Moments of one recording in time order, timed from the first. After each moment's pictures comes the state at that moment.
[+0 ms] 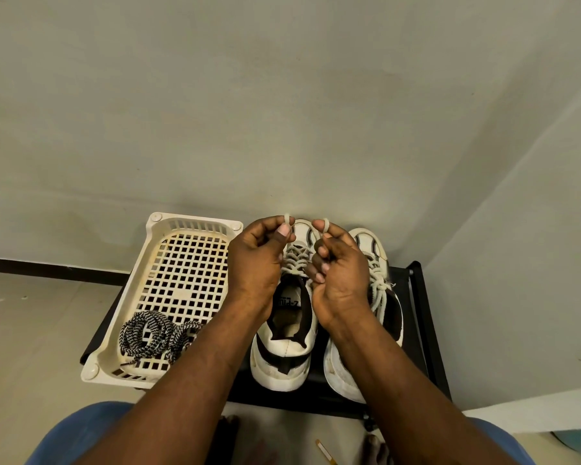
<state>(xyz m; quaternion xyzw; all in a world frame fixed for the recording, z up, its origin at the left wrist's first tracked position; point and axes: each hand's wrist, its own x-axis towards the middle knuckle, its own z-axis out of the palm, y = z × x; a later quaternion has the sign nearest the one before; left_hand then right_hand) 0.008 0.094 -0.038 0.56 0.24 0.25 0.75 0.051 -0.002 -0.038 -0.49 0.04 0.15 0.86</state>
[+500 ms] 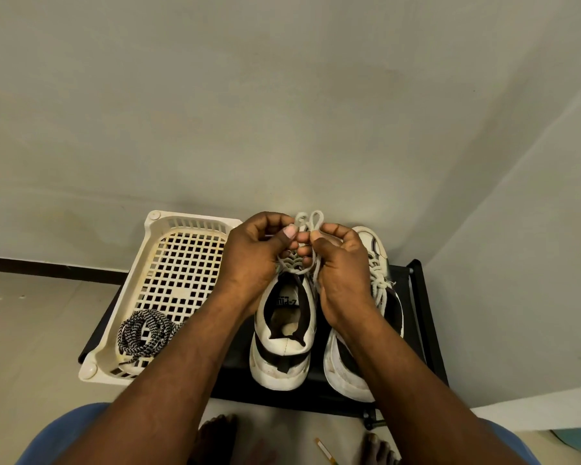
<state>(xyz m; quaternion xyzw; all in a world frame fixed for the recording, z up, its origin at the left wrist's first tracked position) 0.003 0.105 -0.023 0.57 0.19 0.18 0.78 0.054 -0.008 -0.034 -0.58 0.01 0.14 0.80</state>
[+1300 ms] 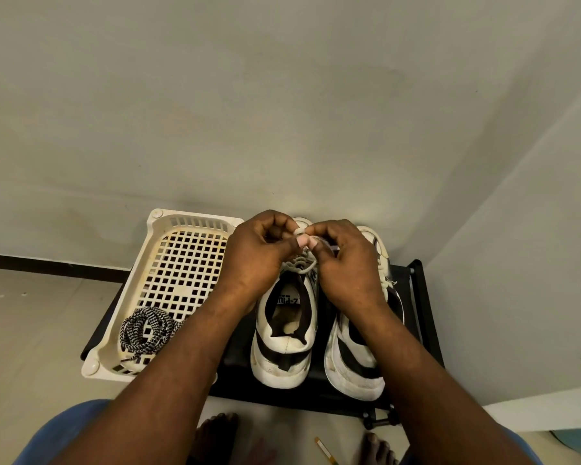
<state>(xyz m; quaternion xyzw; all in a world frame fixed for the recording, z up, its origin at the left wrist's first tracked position) -0.002 0.110 -0.023 0.71 0.17 0.18 0.66 0.059 -0.028 -0.032 -0.83 -0.23 -0.02 0.50</state>
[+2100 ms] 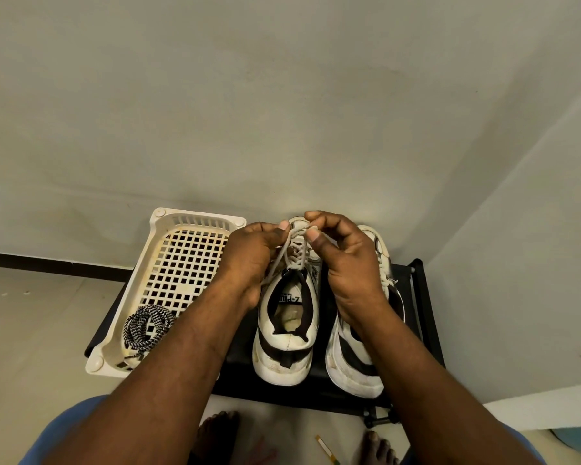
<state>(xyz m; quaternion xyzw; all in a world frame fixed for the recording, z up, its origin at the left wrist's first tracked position) 0.002 0.110 -0.016 0.52 0.31 0.11 0.79 0.049 -0.020 -0.025 -0.65 -0.17 0.08 0.73</state>
